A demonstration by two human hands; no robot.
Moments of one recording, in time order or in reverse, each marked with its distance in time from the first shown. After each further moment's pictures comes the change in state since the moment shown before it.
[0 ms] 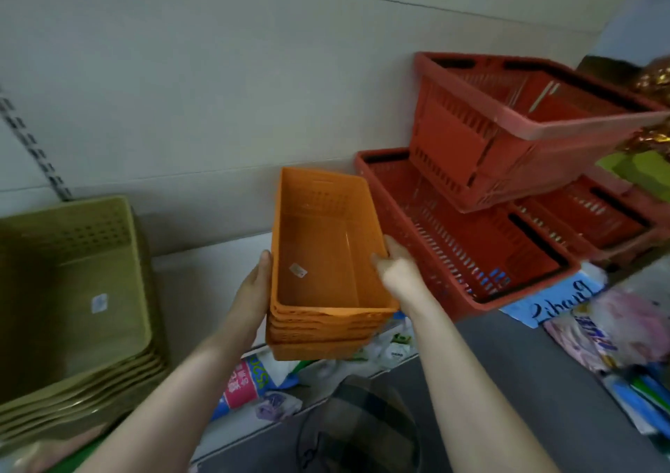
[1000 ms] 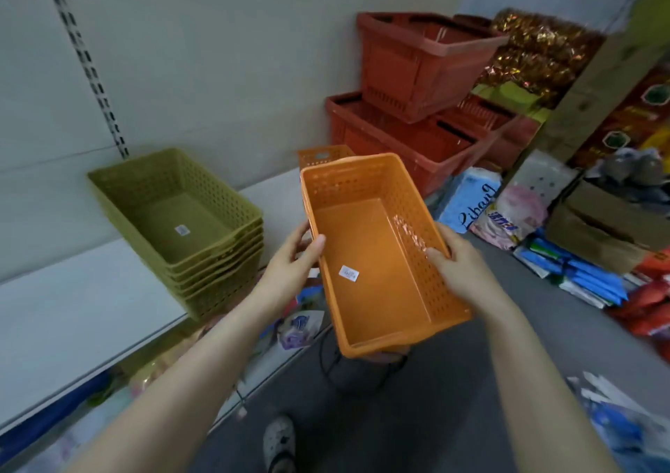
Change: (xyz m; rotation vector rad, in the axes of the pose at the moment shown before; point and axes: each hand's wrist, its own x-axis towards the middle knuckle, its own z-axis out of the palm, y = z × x) left_hand -0.195 -0.049 -0.161 0.121 -0.548 0.267; right_hand -0.366 -0.031 0.052 -0.024 0.278 0.091
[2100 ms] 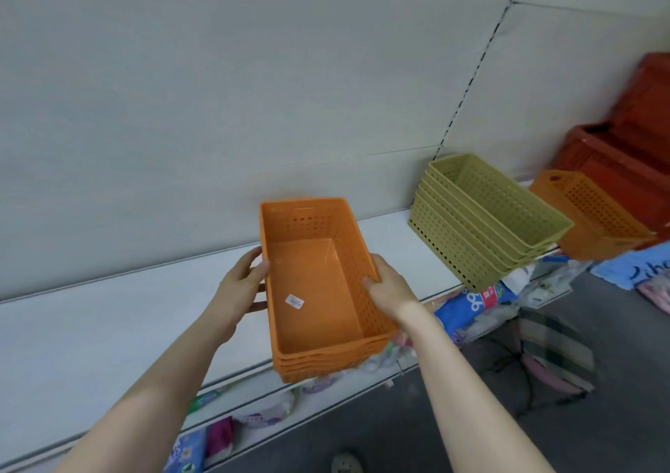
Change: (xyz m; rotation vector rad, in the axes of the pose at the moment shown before) left_hand -0.305 -0.061 -0.530 -0.032 0.550 -0.247; right_hand -0.187 -0.364 0.461 0.073 -0.545 -0.099
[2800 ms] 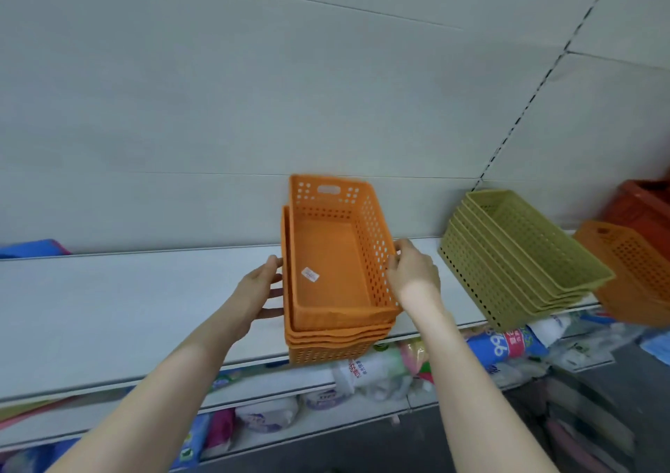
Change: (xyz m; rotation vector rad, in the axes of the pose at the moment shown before) left_hand -0.028 -0.013 -0.015 -0.050 0.050 -0.090; right_hand 0.002 -0.046 -0.005 -0.465 0.330 -0.128
